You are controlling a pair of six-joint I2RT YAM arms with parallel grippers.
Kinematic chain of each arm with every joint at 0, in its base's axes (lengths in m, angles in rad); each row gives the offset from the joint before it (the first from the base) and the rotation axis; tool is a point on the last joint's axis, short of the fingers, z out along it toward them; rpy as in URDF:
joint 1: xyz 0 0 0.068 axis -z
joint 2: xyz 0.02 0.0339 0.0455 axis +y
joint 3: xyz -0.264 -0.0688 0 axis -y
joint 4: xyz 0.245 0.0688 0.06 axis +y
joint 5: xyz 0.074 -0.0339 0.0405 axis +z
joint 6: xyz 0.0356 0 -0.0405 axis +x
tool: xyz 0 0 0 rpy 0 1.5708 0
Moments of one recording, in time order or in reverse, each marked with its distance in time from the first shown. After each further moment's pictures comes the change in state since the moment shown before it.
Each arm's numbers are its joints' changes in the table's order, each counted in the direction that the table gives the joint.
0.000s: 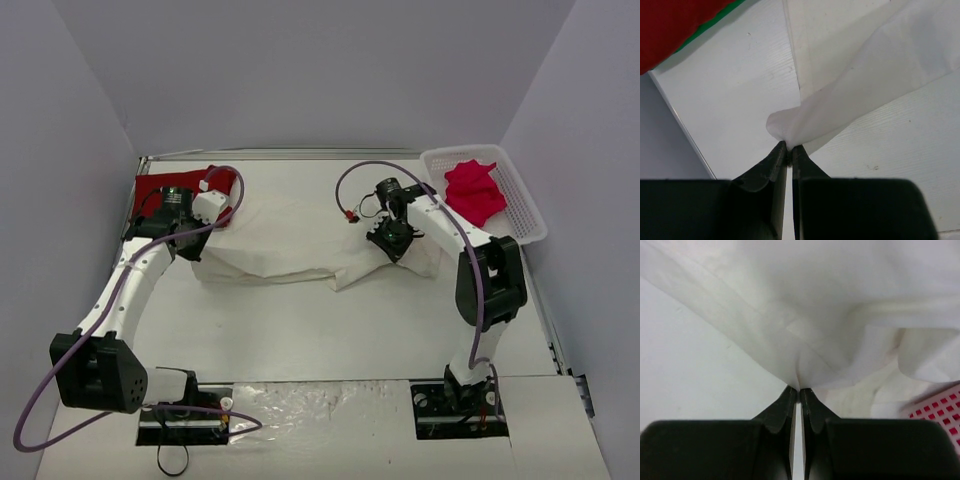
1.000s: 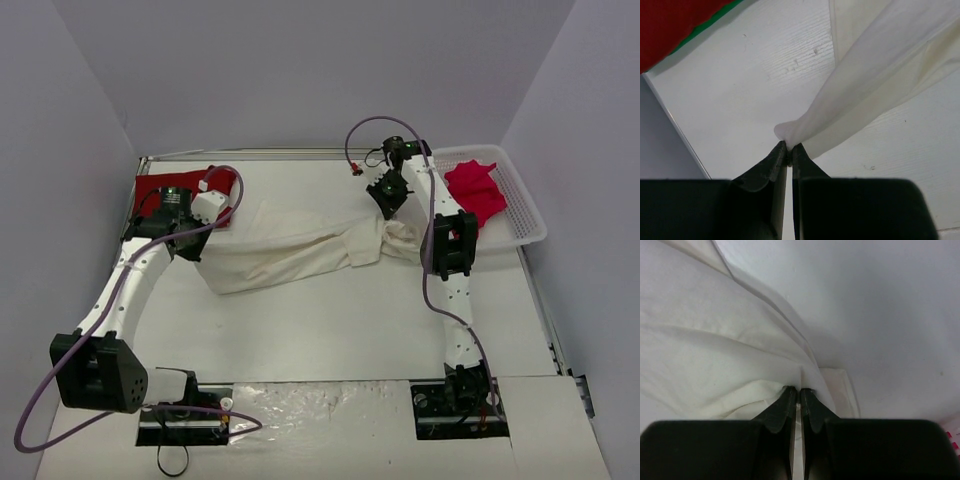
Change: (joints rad) left arm -0.009 0.001 0.000 0.000 -0.027 0.000; right arm 0.158 0.670 1.027 0.351 0.154 -0.060
